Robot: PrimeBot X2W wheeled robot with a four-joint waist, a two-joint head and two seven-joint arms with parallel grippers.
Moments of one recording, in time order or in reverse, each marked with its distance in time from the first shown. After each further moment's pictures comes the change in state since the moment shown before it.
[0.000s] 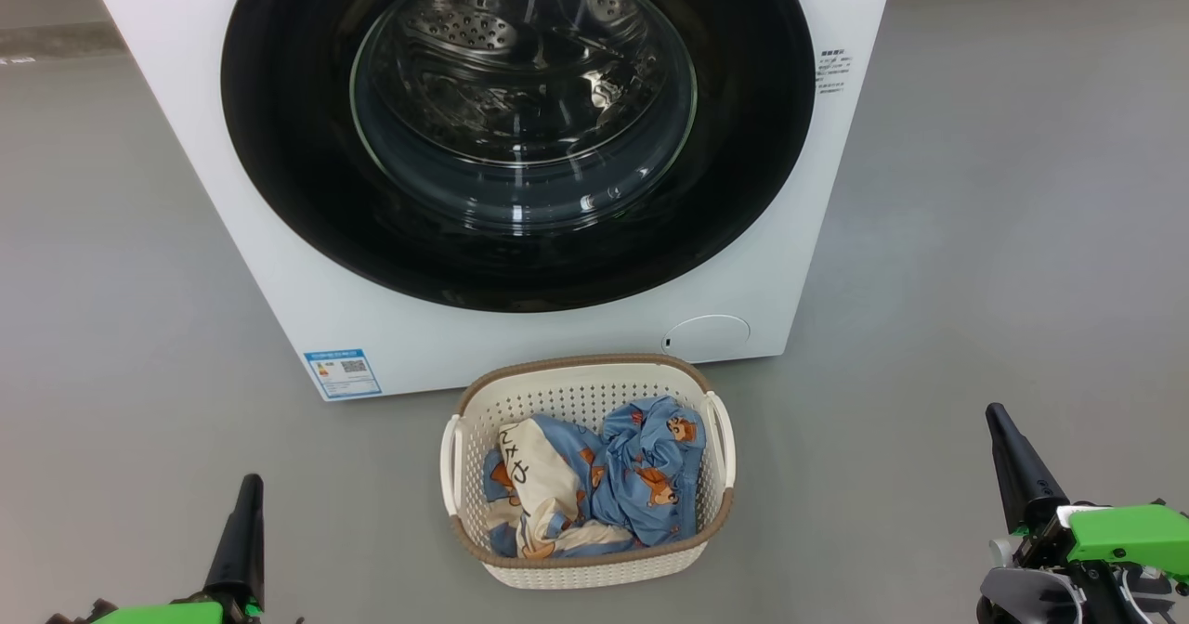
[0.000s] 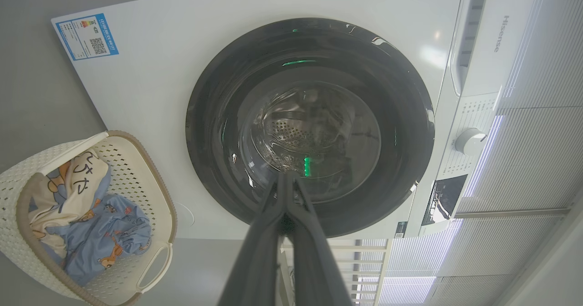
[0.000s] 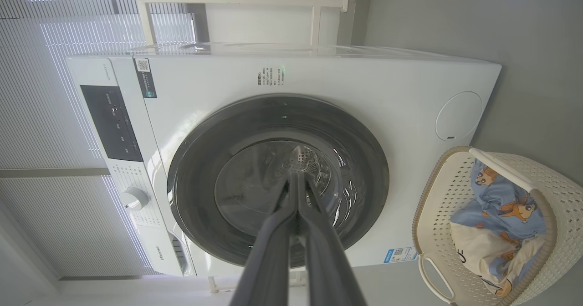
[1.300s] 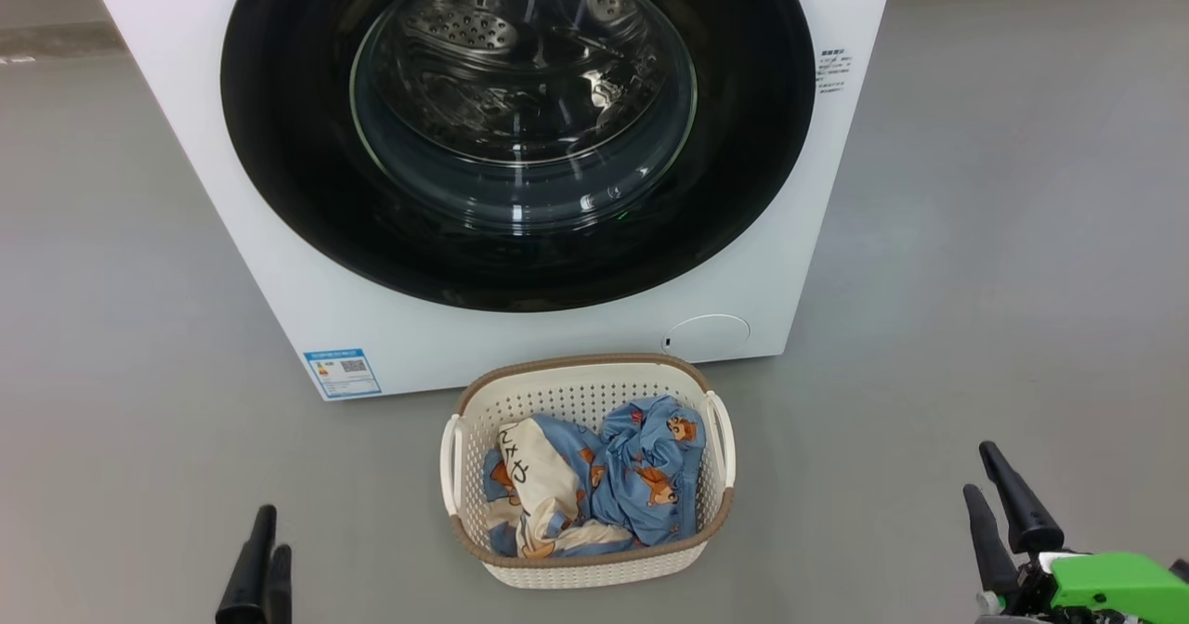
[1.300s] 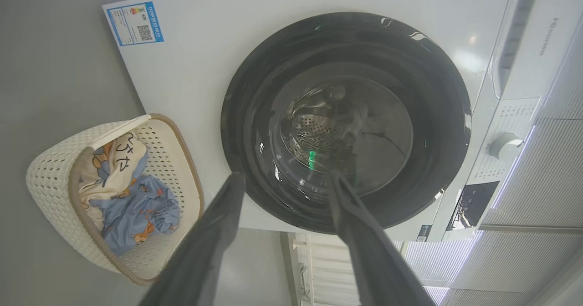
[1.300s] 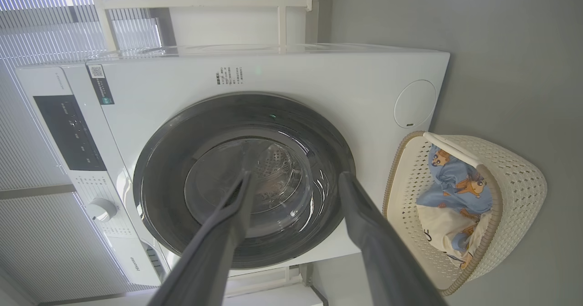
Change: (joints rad) left arm 0.043 -0.018 -0.007 0.050 0.000 0.002 -0.002; right arm 0.048 0.021 0.003 0.059 0.000 -0.001 0.000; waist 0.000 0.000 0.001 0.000
